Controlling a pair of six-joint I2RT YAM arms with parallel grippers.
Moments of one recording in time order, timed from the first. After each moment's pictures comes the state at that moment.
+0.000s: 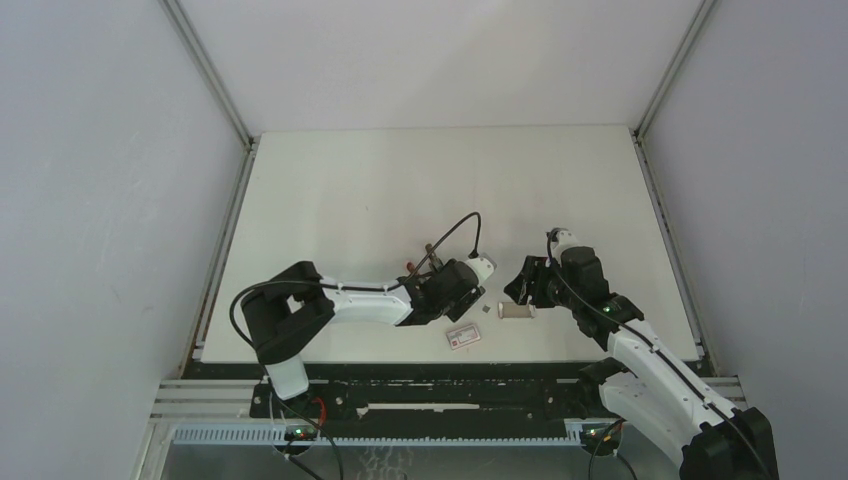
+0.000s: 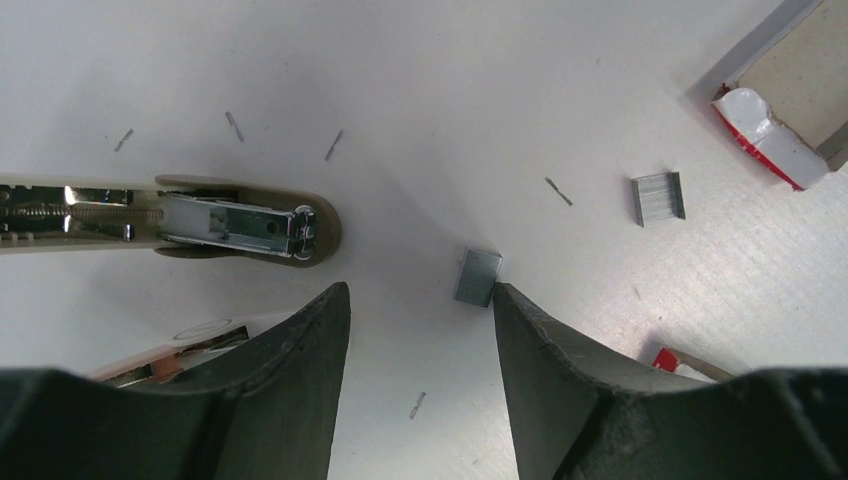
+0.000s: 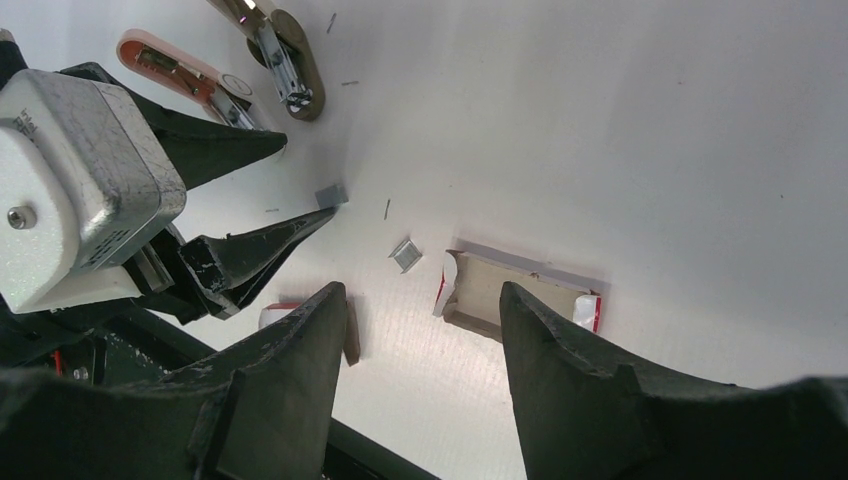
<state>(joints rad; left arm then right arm) -1.09 1.77 0.94 -0.03 -0.34 -0.11 0.37 0.80 0.43 -0.31 -0.21 0.47</state>
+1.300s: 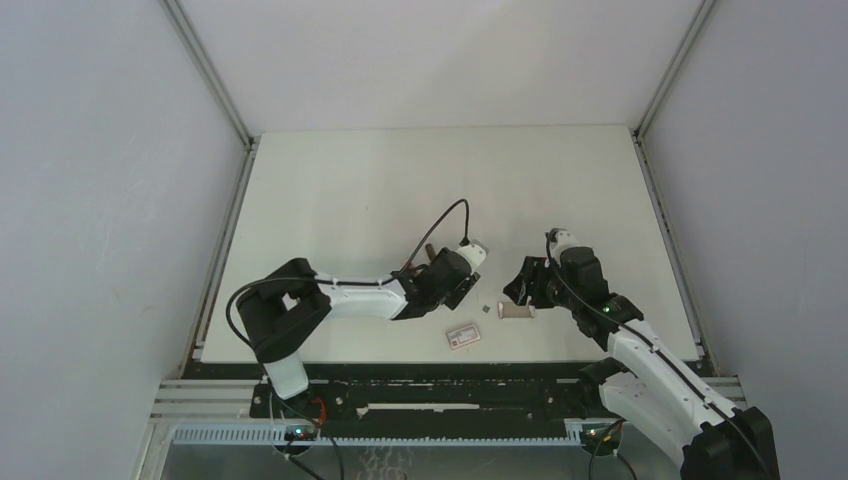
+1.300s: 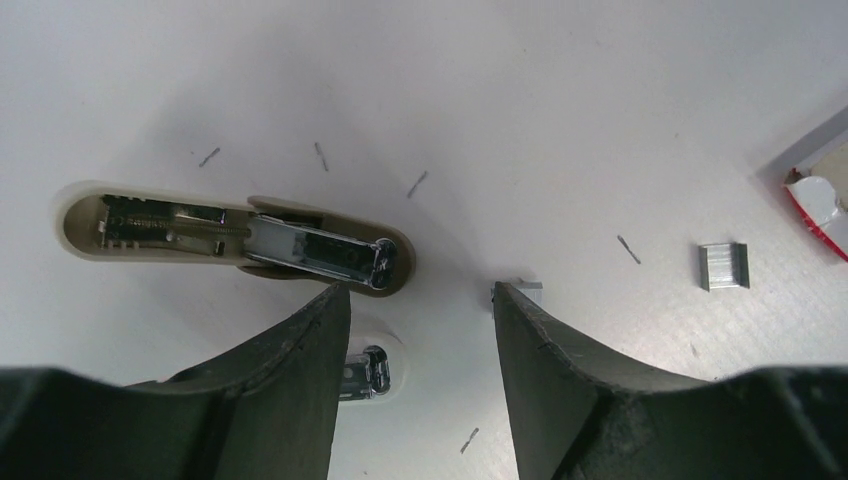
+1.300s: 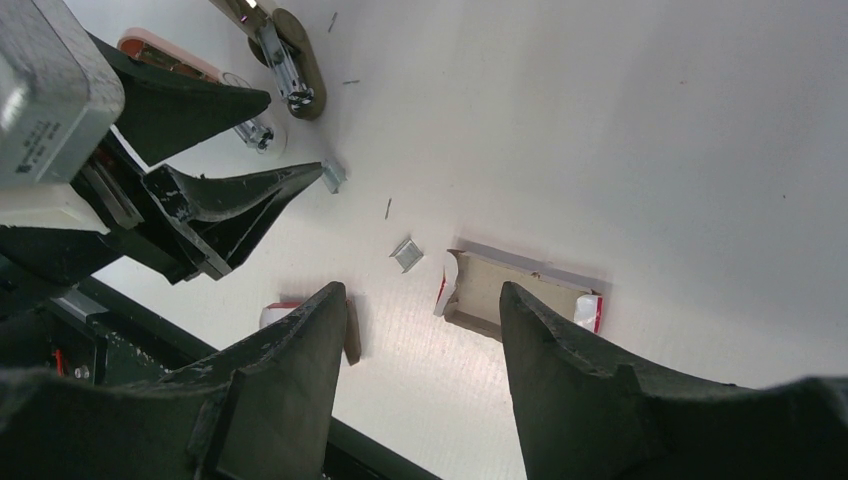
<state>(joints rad) -1.04 1.75 0.92 0.03 -0.37 -0.12 0.38 0.80 0.43 -0.31 -0.22 0.47</state>
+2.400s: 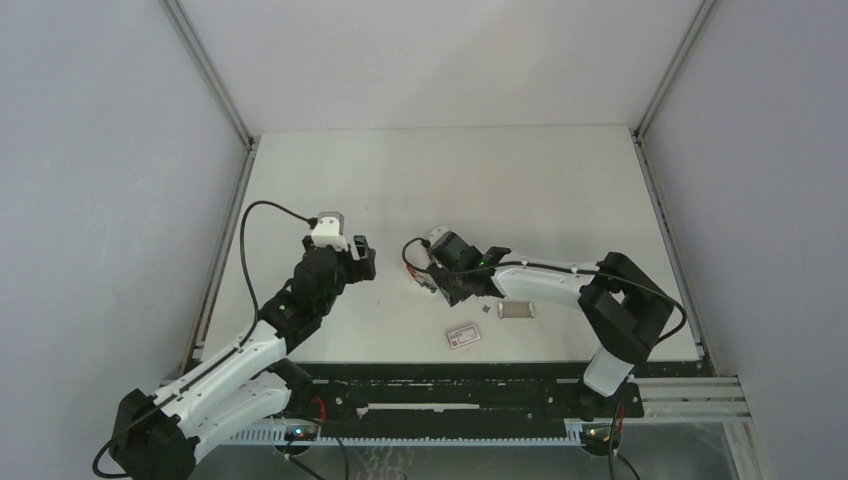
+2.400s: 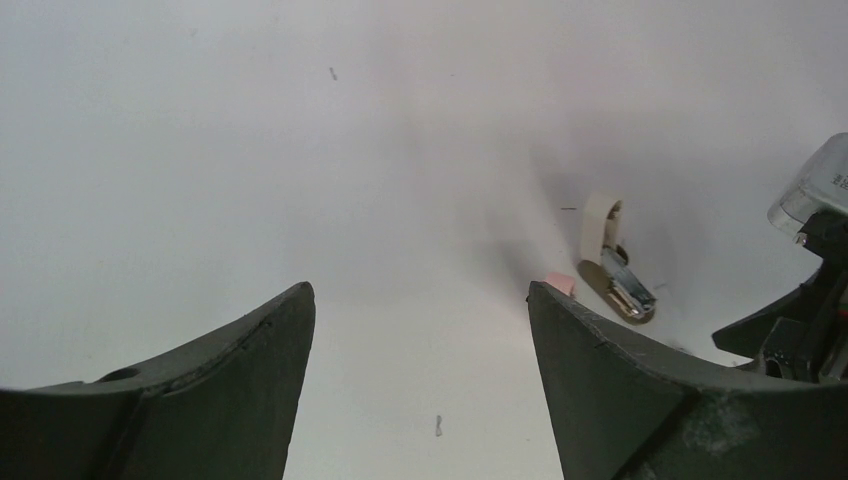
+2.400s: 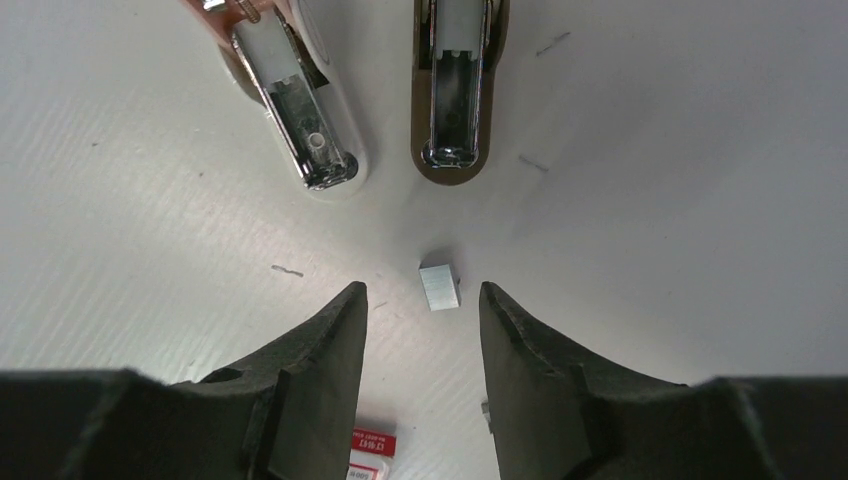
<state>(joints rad) -0.60 0.82 0.48 -0.02 -0.38 -0.35 0.89 1.66 0.99 -0.38 0.15 0.20</state>
